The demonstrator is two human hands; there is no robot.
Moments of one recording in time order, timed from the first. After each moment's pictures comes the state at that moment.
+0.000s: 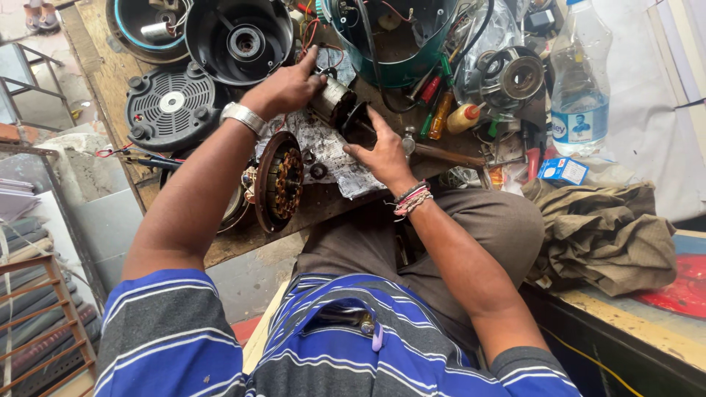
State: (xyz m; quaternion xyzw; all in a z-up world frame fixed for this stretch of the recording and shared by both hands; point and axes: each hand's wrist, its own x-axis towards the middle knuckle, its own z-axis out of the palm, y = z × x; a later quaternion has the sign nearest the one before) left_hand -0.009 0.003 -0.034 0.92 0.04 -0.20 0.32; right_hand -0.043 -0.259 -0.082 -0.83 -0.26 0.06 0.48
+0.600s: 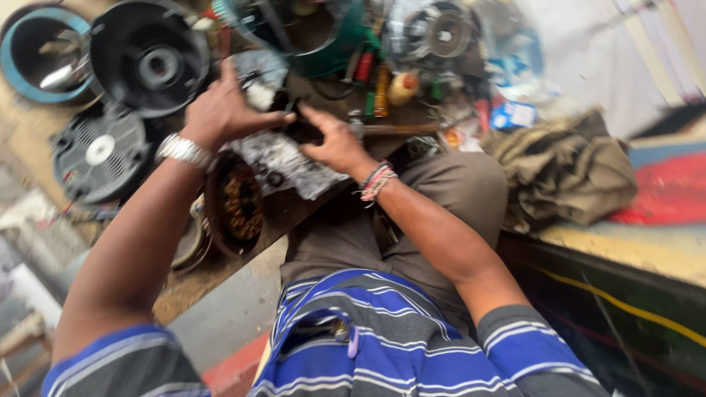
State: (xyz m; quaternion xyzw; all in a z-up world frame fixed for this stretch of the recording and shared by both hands) left_hand -0.018 -0.025 -0.004 0.97 0.05 -0.19 0.14; right_hand -0.036 -0.269 -0.099 -0.83 -0.24 0.12 0.48
